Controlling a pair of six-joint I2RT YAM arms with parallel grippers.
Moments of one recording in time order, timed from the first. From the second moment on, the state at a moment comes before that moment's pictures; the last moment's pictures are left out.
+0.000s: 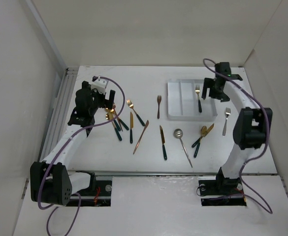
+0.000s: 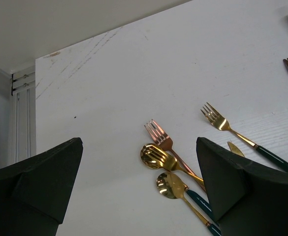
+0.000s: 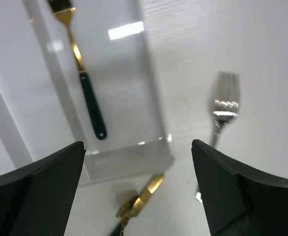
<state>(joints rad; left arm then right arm) -0.15 1.18 0.78 0.14 0.08 0.22 0.02 1.91 1.59 -0.77 0.17 0.17</state>
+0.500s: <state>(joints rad) -0.15 1.17 0.75 0.19 0.06 0.22 -0.28 1.79 1.25 -0.75 0.20 0.31</state>
